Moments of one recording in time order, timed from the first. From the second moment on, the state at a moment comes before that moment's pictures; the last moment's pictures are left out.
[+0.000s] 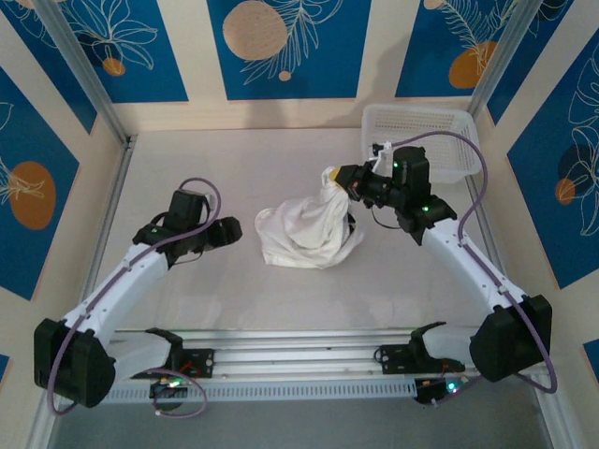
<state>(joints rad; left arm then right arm) -0.35 1.13 0.87 -0.60 0.21 -0.54 0.33 1.24 1.05 -0.15 -0.58 1.05</state>
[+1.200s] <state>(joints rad) -0.47 0.92 0.82 -0.32 0.08 -0.48 0.63 1.49 1.81 -0.46 -0.34 0.98</state>
